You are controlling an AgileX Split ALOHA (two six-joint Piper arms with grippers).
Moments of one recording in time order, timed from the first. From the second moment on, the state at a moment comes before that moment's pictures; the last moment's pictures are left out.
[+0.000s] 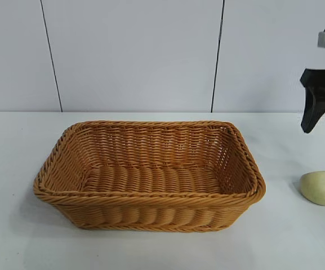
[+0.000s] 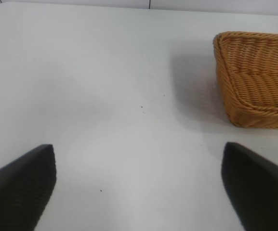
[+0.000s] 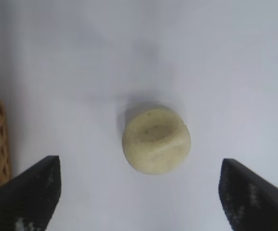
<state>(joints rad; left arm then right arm) -0.01 0.00 -0.50 -0.01 1.07 -0.05 -0.06 1.99 -1.21 0.16 0.81 0.00</state>
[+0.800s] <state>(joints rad) -0.01 0.00 -0.50 -0.01 1.07 -0.05 -0.06 2.01 -1.21 0.15 0.80 0.02</state>
